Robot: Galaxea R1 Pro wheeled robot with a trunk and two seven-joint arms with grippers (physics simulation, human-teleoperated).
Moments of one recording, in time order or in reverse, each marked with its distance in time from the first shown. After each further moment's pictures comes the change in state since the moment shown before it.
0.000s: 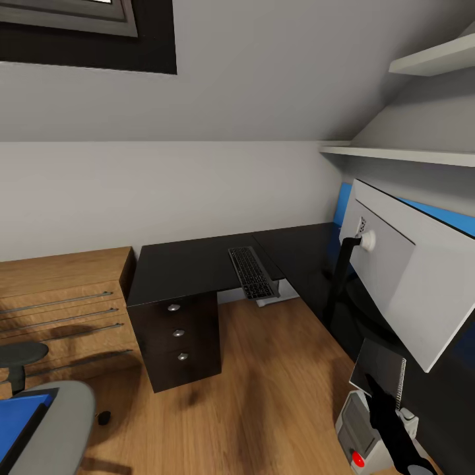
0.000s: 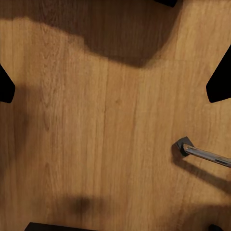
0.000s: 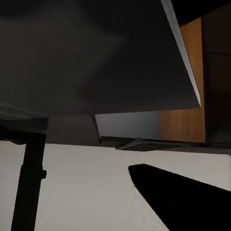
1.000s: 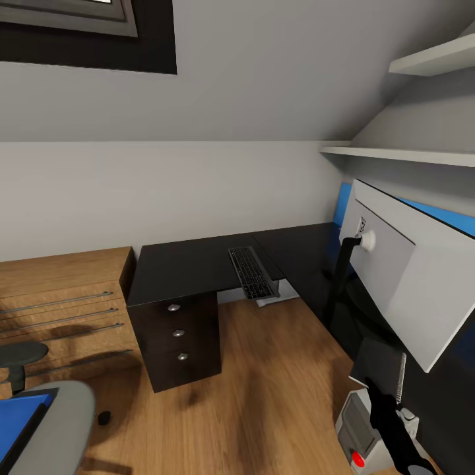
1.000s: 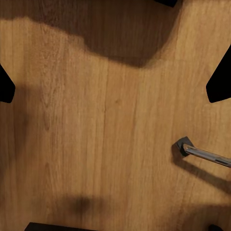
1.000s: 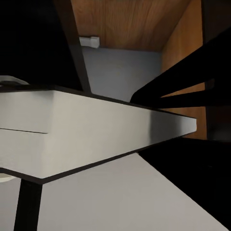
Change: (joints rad) left arm 0.000 0.000 0.000 0.000 0.000 0.000 0.000; right arm 0.000 0.001 -0.003 -0.002 -0.009 0.002 0.000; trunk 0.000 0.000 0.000
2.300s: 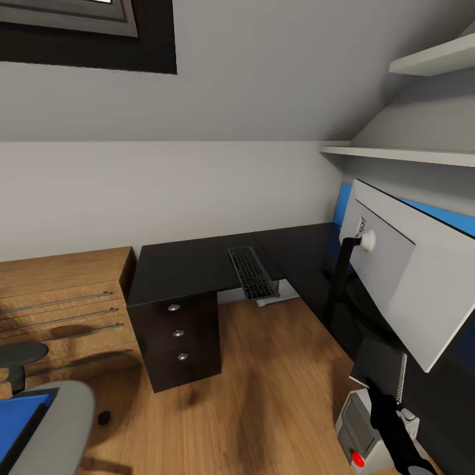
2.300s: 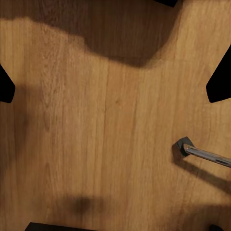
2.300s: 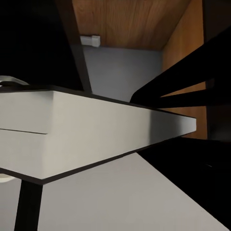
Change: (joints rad) left arm 0.000 0.000 0.000 0.000 0.000 0.000 -0.001; right arm 0.000 0.003 -0.010 0.001 0.009 0.000 0.010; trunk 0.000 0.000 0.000
